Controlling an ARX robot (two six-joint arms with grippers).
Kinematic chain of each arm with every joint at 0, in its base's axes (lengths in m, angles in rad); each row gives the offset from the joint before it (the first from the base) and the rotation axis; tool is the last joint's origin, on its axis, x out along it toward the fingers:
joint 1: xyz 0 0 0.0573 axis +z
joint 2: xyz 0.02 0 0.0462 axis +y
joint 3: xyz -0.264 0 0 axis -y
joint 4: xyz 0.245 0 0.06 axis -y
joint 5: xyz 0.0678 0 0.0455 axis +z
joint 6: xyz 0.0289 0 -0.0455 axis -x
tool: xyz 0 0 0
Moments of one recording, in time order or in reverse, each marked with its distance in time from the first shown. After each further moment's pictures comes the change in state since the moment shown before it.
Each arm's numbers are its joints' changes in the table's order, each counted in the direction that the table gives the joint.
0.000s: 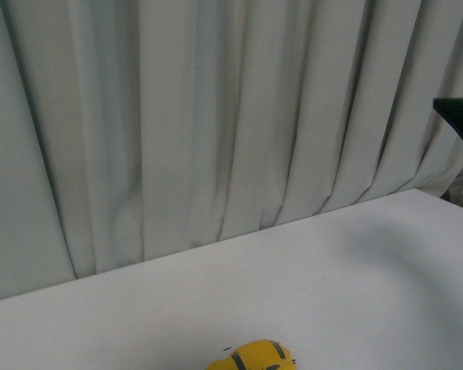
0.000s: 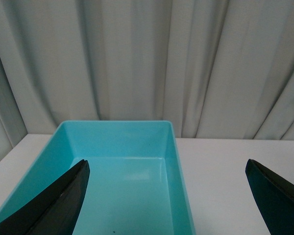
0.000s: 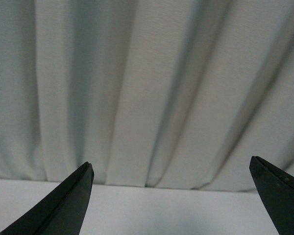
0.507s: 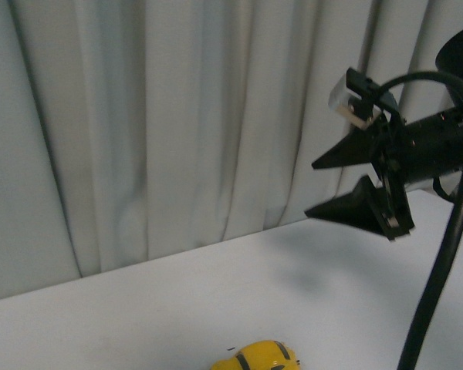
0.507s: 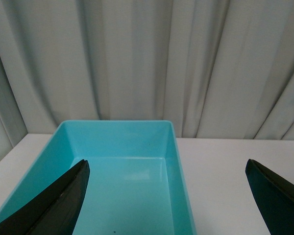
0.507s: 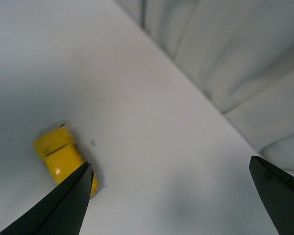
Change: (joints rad) left arm 0.000 0.000 0.000 0.000 0.000 0.000; right arm 0.357 0.309 0.475 -1.073 0.233 0.831
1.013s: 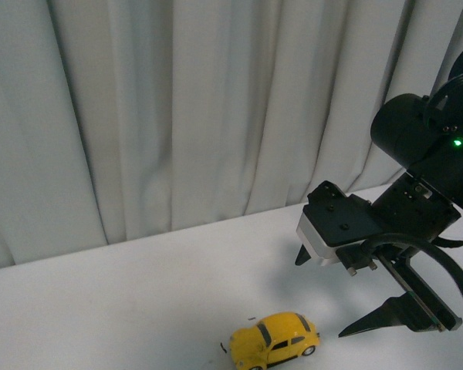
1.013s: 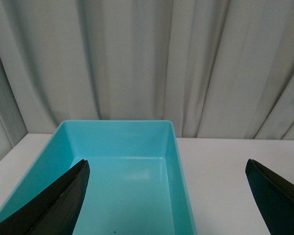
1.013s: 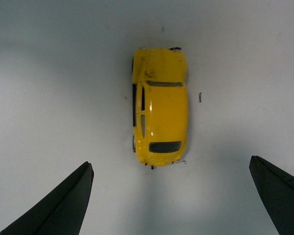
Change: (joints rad) left arm 0.000 0.000 0.000 0.000 0.000 0.000; right arm 0.204 0.241 0.076 -0.397 -0.280 0.684
